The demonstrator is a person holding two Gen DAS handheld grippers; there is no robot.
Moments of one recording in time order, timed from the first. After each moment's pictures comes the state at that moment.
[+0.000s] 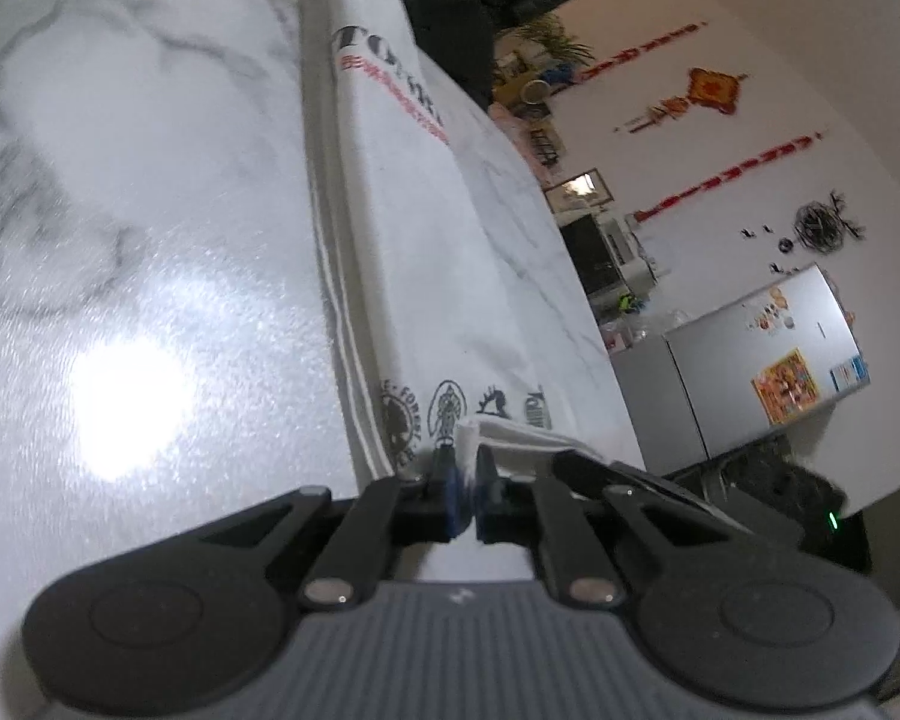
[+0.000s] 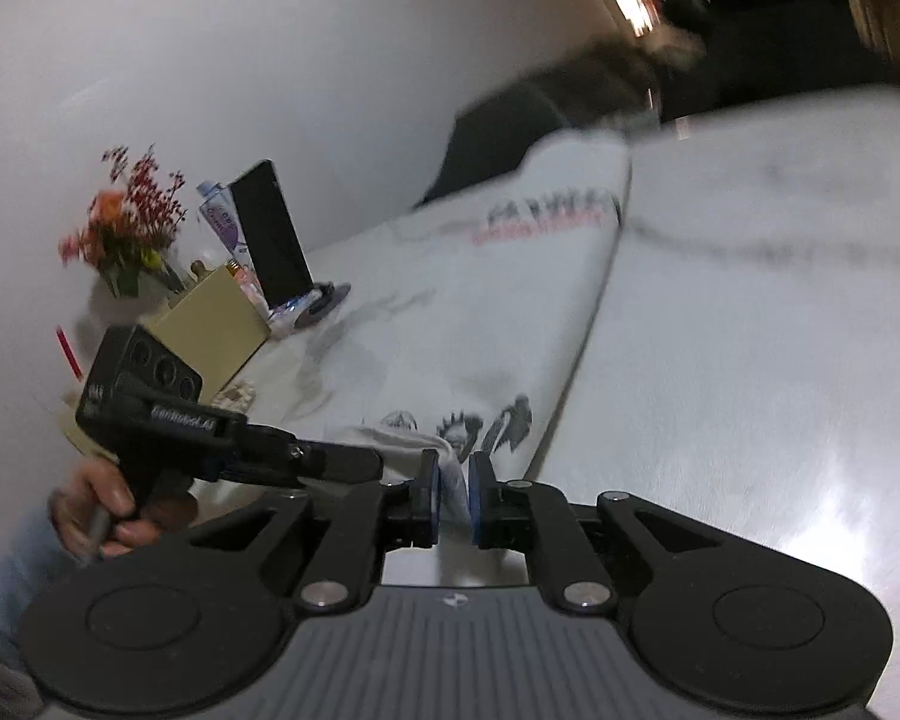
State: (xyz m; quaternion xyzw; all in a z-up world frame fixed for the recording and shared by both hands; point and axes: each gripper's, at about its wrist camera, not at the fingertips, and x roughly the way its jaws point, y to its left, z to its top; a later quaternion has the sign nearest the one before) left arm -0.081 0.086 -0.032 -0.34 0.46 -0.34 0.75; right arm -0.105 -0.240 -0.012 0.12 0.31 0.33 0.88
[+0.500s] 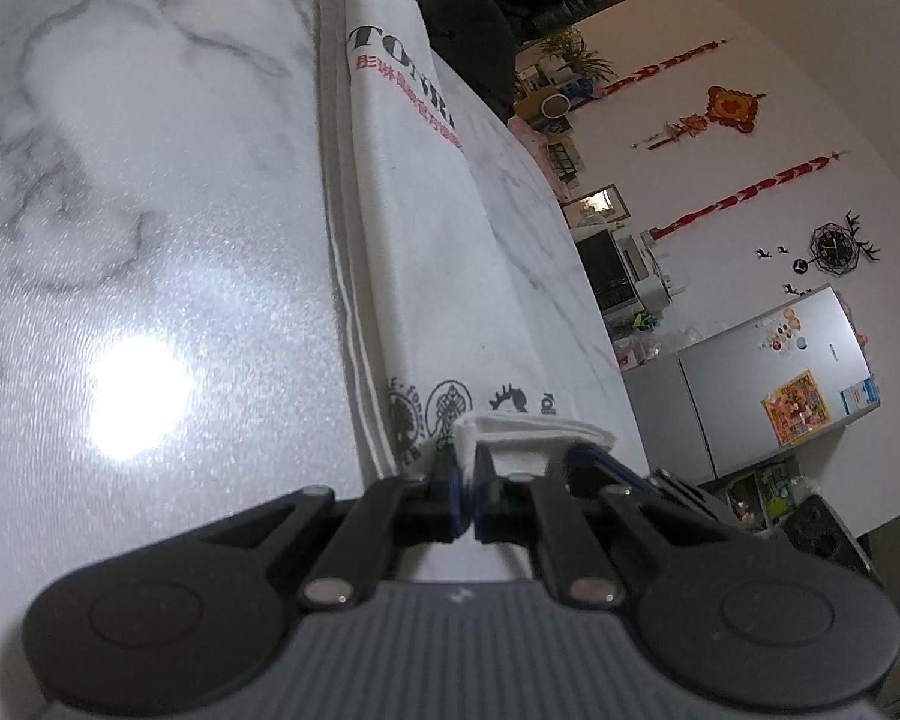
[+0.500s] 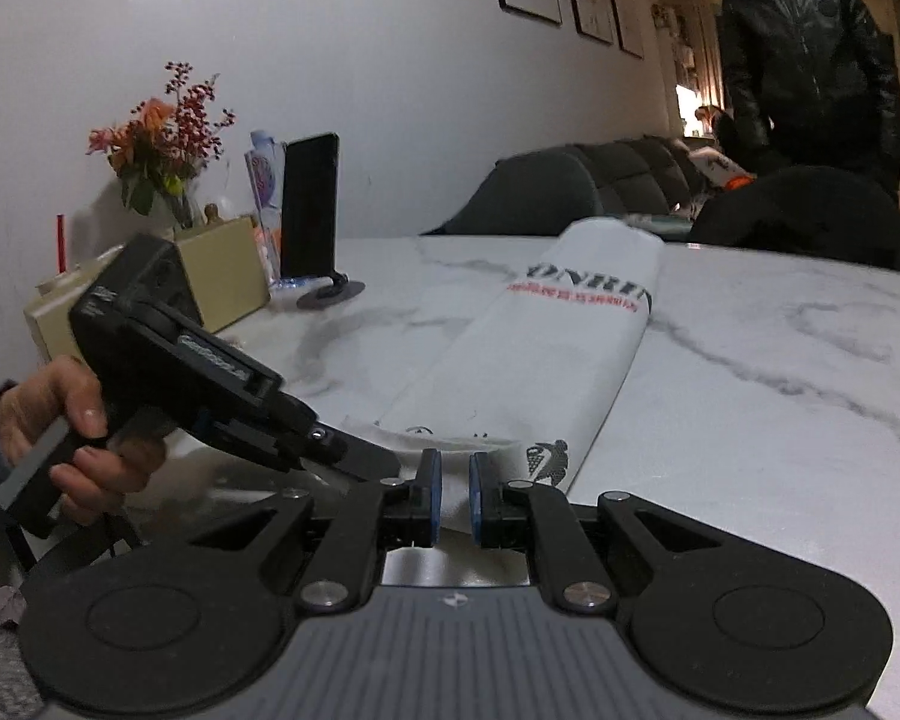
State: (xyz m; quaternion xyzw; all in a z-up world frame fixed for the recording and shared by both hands) left arm -0.088 0.090 -0.039 -0.34 0.45 -0.32 0.76; right arm -0.124 -0.211 -0.010 0.01 0.26 0.33 0.91
